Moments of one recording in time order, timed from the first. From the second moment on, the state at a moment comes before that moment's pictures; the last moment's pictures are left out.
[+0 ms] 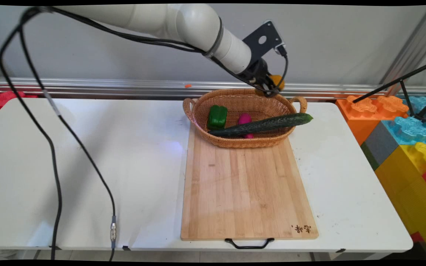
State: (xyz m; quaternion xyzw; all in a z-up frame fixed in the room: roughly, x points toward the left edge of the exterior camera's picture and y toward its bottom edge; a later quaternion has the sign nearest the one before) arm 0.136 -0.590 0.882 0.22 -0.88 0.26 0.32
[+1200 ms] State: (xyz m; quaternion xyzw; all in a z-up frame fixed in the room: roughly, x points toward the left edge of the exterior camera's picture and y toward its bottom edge) arm 0.081 -0.489 0.796 0.13 -0.94 0.14 0.29
